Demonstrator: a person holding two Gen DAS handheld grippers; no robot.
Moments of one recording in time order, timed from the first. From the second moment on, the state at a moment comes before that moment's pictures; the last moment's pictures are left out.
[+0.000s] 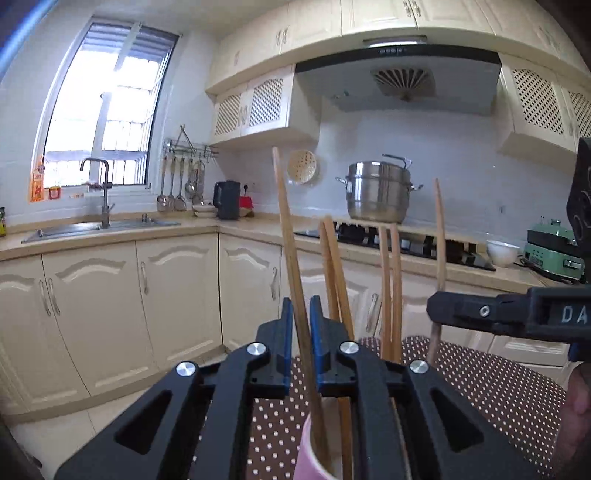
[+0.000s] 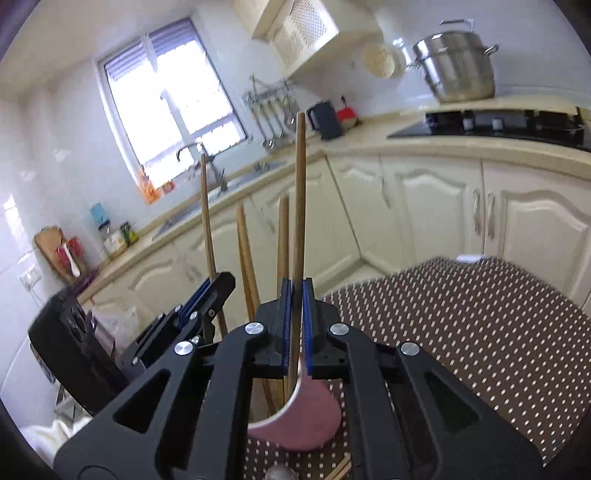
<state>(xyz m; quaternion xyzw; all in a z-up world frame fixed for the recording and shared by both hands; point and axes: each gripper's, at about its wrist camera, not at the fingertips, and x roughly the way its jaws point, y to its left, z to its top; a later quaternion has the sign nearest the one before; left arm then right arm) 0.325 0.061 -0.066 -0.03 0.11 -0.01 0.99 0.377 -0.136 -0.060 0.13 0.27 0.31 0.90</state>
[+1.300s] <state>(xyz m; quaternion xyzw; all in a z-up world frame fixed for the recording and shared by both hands) 0.159 0.059 -0.018 -0.02 0.13 -0.07 0.99 0.207 -0.157 -0.043 0.08 0.27 0.21 0.93</state>
